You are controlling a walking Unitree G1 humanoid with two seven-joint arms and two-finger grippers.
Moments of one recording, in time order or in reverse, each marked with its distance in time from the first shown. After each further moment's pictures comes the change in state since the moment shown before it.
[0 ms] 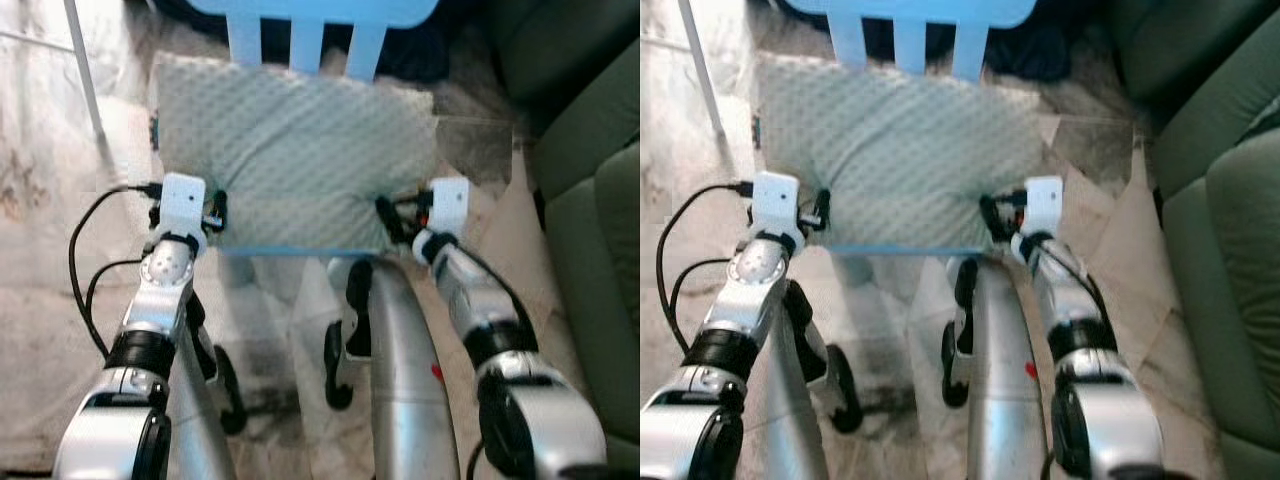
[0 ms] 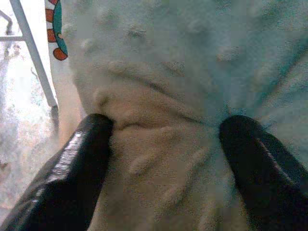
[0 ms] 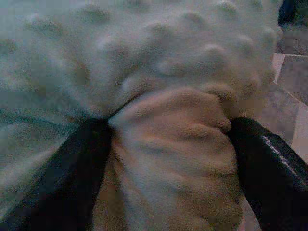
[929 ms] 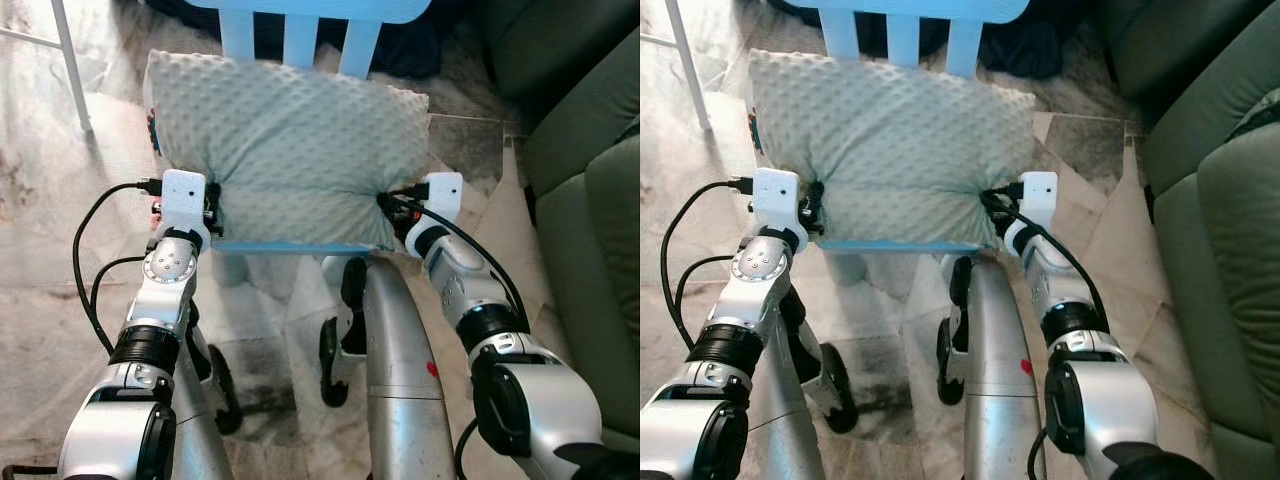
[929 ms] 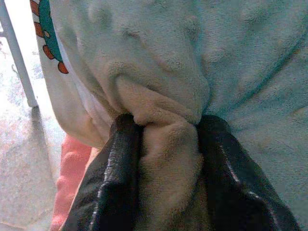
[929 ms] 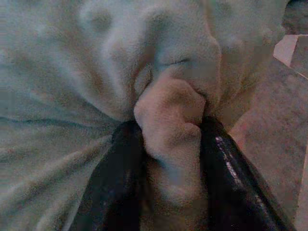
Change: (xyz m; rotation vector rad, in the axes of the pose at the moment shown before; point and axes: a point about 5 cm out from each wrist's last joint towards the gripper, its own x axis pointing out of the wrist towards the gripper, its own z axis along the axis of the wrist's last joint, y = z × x) left arm 0.003 -0.003 0.006 -0.064 -0.034 -0.005; right arm 0.010 0.010 -0.002 0.078 0.033 0.043
